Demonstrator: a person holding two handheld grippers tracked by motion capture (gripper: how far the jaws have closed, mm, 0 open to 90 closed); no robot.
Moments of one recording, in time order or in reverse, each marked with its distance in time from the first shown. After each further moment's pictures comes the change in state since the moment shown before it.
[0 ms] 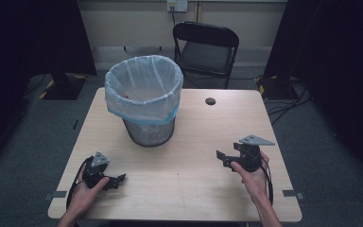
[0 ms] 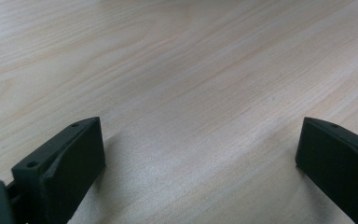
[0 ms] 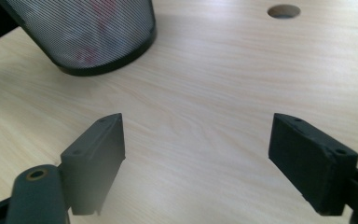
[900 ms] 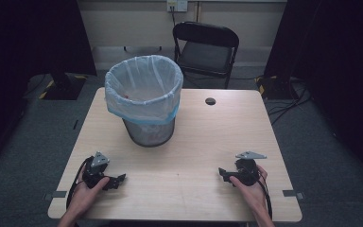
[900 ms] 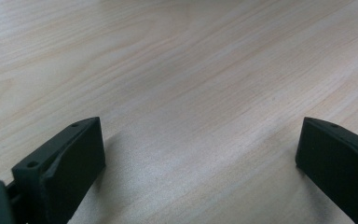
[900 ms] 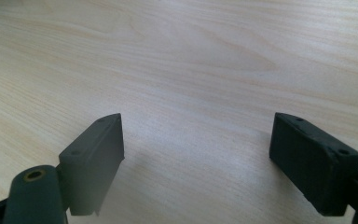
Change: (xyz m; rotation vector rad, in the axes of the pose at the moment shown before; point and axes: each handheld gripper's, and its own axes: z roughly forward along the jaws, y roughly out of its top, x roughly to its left) left arm 0.000 0.000 0.000 0.001 0.002 0.000; right arm -0.009 -0.058 0.021 0.182 -0.088 0.009
